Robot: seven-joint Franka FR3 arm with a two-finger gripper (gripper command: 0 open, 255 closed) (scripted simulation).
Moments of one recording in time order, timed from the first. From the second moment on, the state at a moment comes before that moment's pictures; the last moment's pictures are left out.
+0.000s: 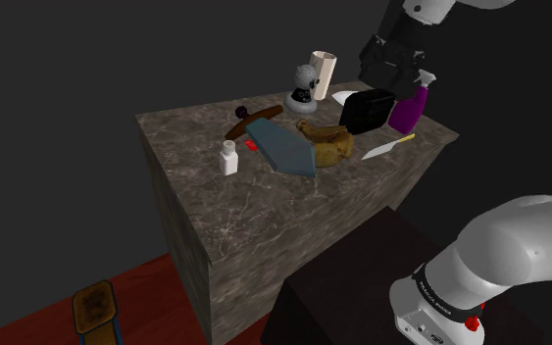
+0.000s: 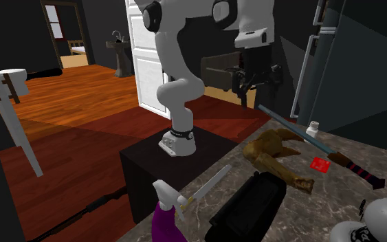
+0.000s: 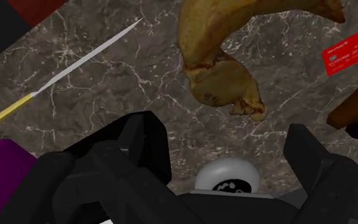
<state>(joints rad) -0.21 -0.53 -0.06 -2.29 0.03 1.93 0.36</state>
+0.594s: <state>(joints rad) -0.34 -0.35 -0.10 -2.31 0.00 2.06 0.59</state>
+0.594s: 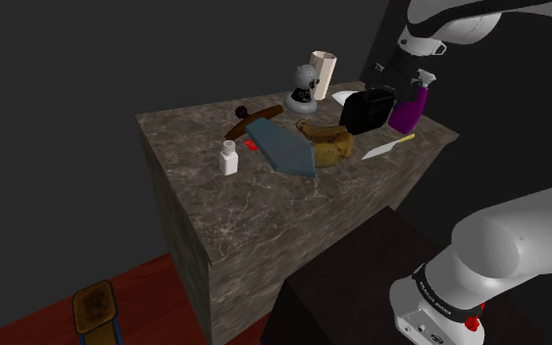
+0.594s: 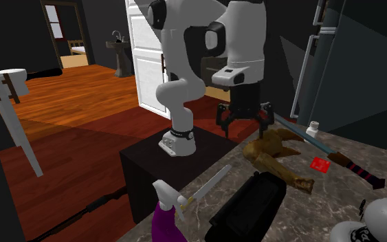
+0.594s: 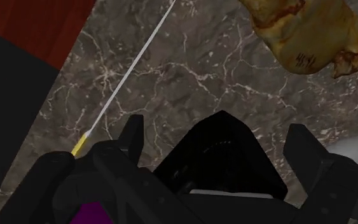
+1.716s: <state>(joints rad) -0.50 -0.08 -0.21 -2.37 0.00 2.28 0.90</state>
